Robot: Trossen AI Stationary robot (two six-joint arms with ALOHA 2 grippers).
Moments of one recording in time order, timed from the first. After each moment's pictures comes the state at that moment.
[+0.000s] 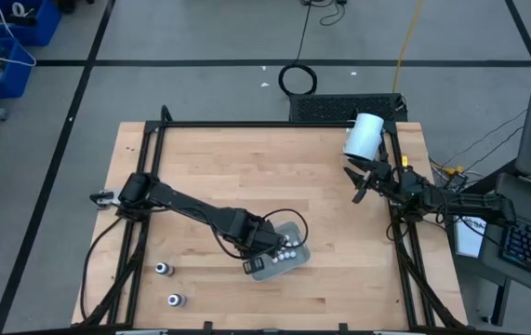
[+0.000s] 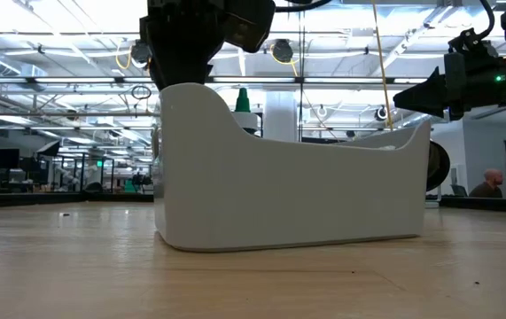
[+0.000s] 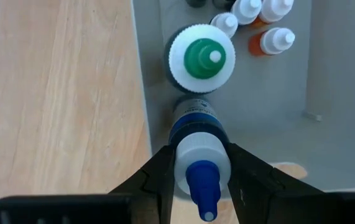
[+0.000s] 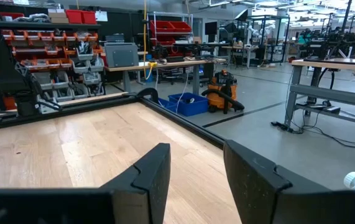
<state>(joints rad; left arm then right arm) -0.30 2.04 1.72 -1.16 -0.02 -0.62 -0.13 0.12 0.02 0.13 0.47 0.01</state>
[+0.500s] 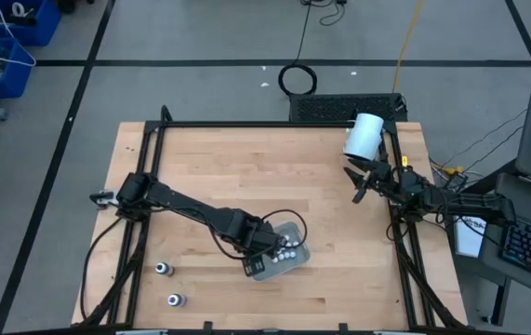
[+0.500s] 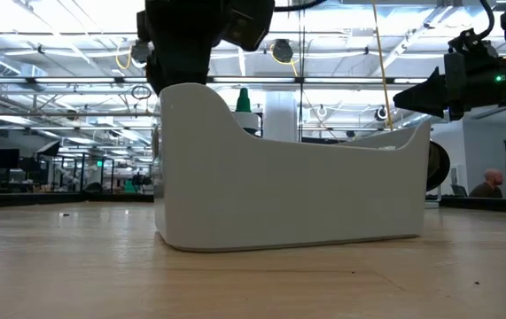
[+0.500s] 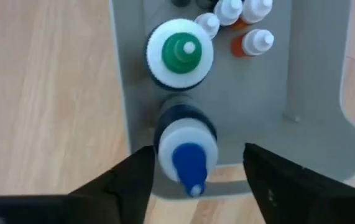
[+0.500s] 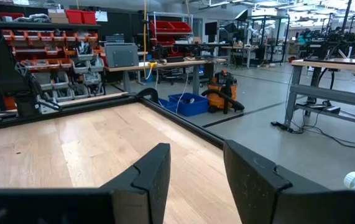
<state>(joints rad) -0.30 2.02 1.69 -1.09 0.01 -0.65 -0.13 0.12 0.02 0.13 0.47 0.01</state>
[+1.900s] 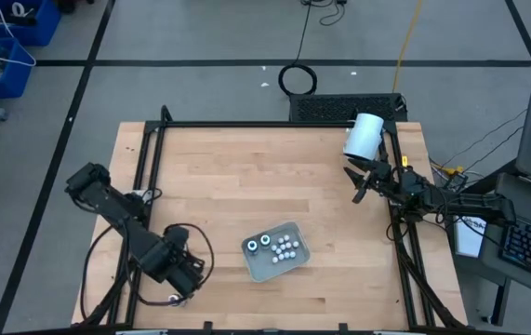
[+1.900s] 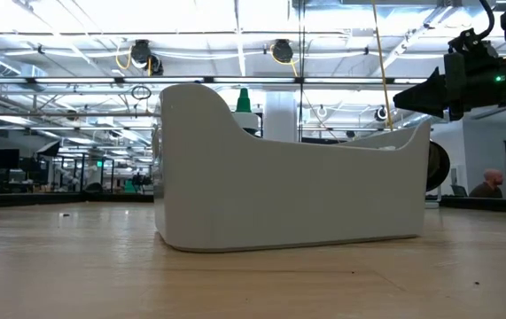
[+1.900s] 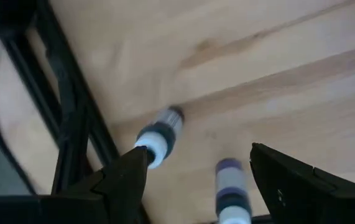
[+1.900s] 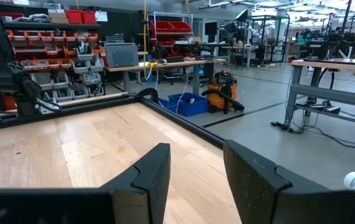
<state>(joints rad) -0.72 1.64 1.44 -1.53 0.07 -1.96 -0.13 0.12 0.02 0.13 0.47 0.01</state>
